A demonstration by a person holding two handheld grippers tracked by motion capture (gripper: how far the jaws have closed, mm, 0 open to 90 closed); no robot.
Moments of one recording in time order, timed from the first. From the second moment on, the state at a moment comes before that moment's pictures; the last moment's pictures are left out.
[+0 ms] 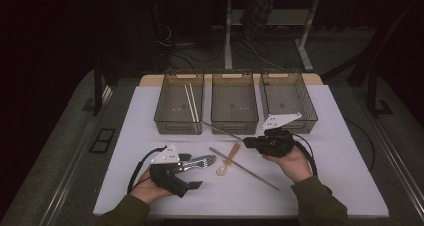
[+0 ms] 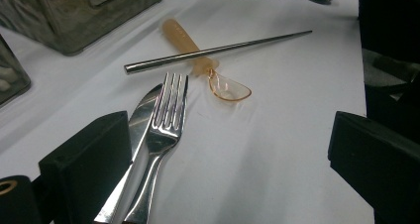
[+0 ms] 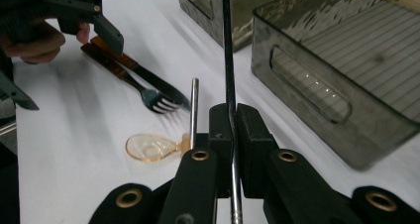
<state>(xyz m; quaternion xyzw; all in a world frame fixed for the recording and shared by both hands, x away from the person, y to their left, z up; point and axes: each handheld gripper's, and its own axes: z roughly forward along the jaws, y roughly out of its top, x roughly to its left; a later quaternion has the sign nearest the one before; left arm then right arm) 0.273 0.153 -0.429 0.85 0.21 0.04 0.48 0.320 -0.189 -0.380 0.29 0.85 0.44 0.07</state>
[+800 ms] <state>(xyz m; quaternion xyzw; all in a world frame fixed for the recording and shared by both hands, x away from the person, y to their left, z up) 0.272 0.153 -0.428 0.85 0.21 0.03 0.49 0.368 -0.148 -0.356 0.30 0.84 0.44 0.10</state>
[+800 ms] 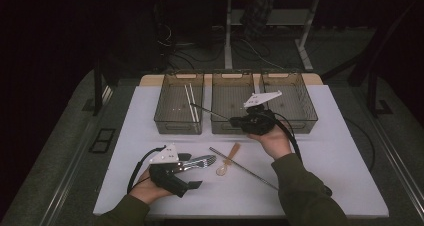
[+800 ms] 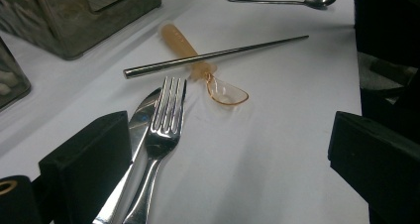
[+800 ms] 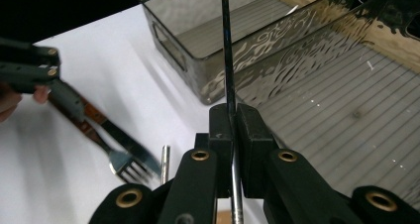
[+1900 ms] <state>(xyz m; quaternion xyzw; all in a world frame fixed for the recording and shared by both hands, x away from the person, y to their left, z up) 0.272 0.154 -0.427 0.85 0.20 0.03 0.49 0.460 -0.054 -0.351 0.35 0.84 0.40 0.11</state>
